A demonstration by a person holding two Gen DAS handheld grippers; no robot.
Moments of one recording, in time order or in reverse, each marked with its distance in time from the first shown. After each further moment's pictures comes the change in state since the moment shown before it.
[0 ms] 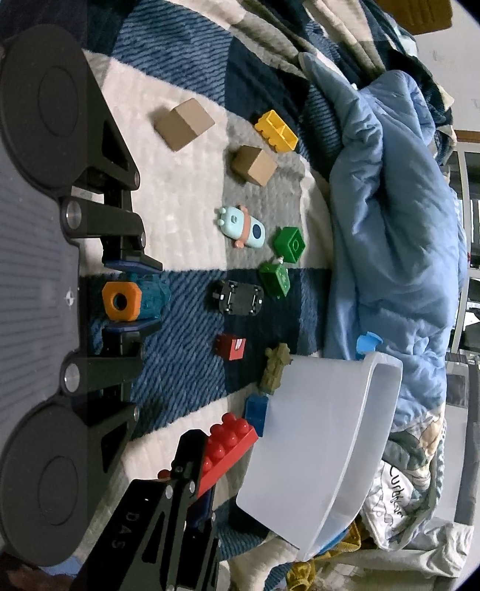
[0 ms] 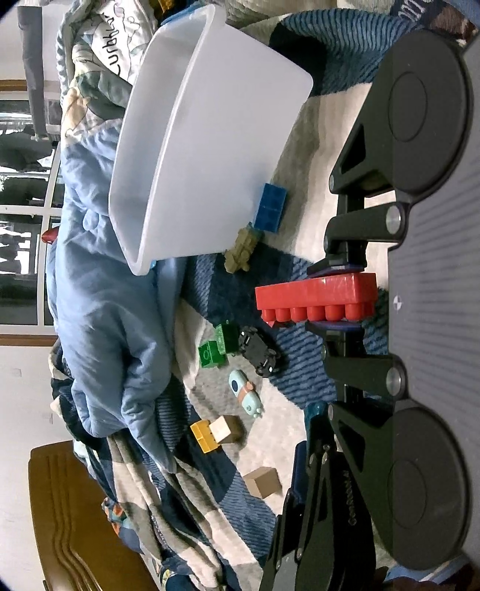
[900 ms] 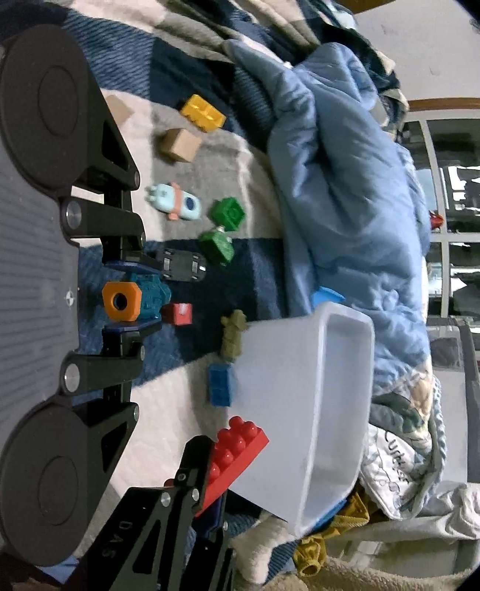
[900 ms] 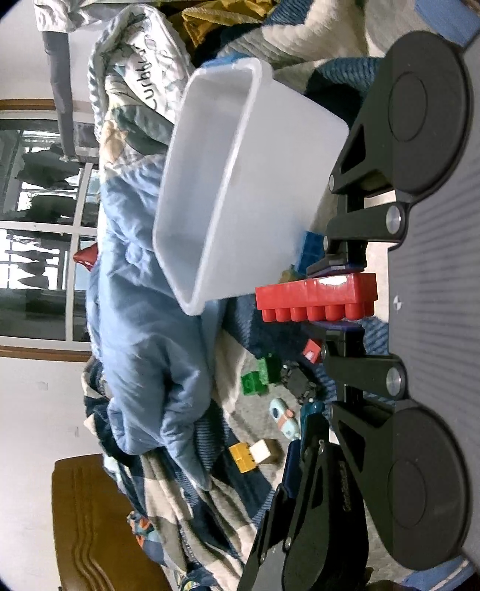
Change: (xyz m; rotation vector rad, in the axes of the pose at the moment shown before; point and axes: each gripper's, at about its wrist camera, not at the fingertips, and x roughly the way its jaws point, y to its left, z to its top) left arm -0.017 -0.042 0.049 0.139 -0.062 0.011; right arm -0.031 -0.024 0.021 -0.002 -0.105 -0.067
